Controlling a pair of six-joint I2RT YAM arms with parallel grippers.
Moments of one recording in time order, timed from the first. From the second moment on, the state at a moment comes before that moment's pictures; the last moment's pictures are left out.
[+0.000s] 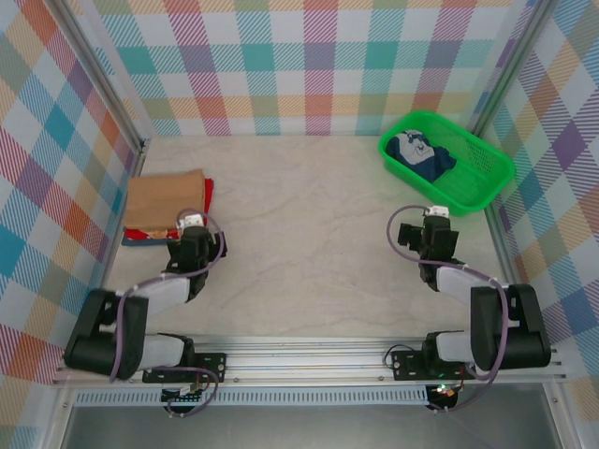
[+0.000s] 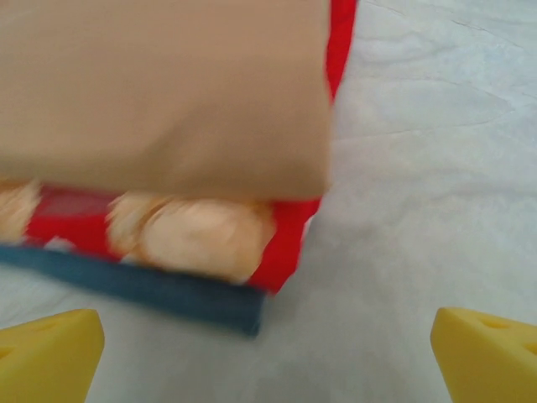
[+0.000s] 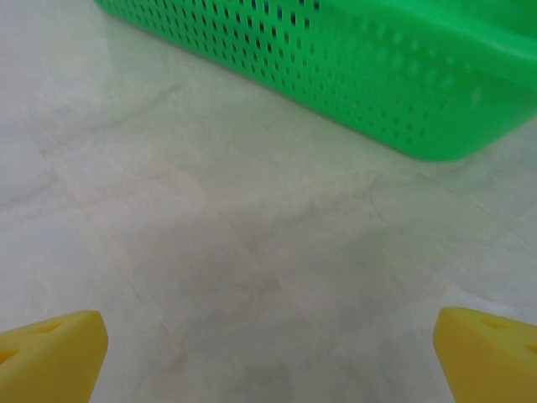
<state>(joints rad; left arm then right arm) -0.18 1.34 0.39 0.33 -0.39 -0.19 0.06 1.34 0.41 0.35 0.24 0.12</state>
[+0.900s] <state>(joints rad) -0.09 1.56 0.38 0.73 -0.28 -0.15 0.02 1.53 0.36 0.75 0.07 0.09</state>
